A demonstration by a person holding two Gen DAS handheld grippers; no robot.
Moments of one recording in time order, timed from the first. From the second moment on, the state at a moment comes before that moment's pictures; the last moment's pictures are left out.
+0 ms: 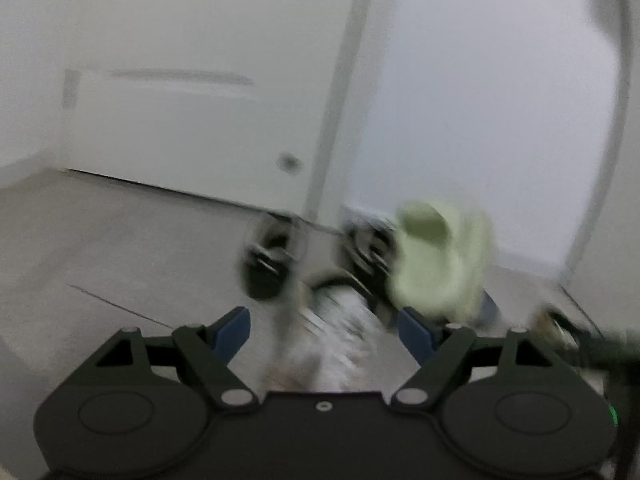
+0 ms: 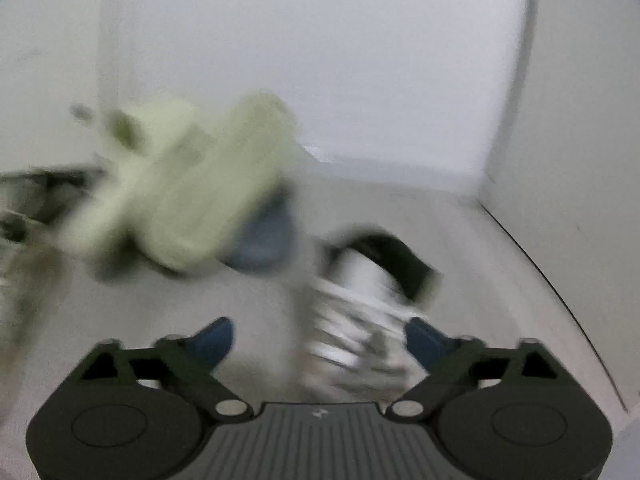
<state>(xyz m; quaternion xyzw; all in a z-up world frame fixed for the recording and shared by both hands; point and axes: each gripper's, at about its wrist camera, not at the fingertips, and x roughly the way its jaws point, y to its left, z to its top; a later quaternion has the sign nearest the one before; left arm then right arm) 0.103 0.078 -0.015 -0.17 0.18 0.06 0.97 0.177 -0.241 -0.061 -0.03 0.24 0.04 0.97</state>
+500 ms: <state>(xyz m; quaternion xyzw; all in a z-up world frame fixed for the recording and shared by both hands) 0.090 0.144 -0.027 -0.32 0.16 0.10 0.93 0.184 0.000 -0.116 -0.10 0.27 0.15 0.95</state>
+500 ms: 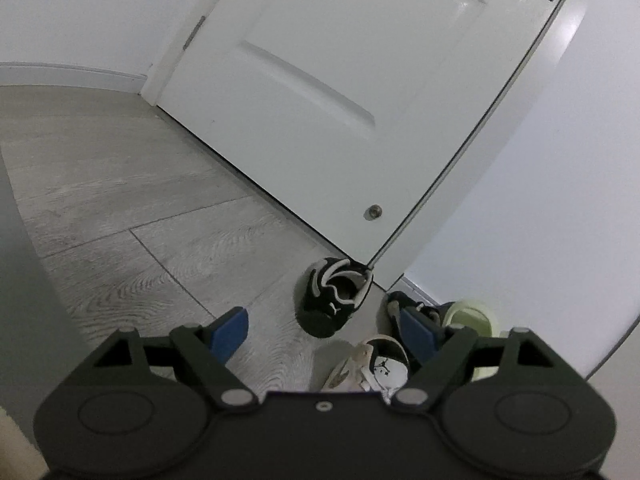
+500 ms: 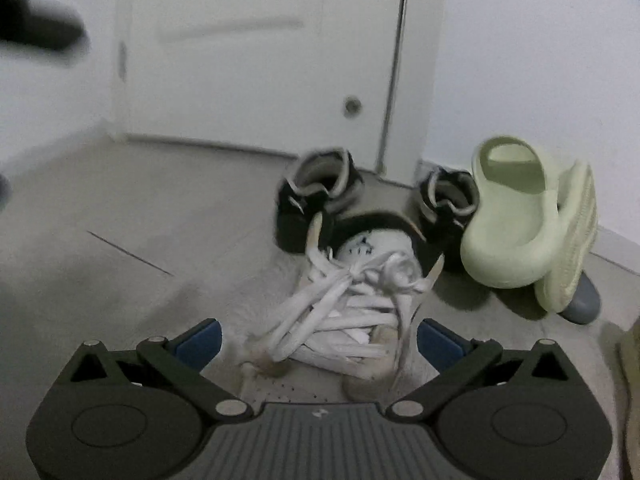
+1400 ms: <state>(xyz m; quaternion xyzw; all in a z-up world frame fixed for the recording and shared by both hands) 0.094 0.129 -0.032 -0.28 0.18 0.09 0.94 0.186 -0.135 -0.131 -0.01 0.35 0.05 0.94</state>
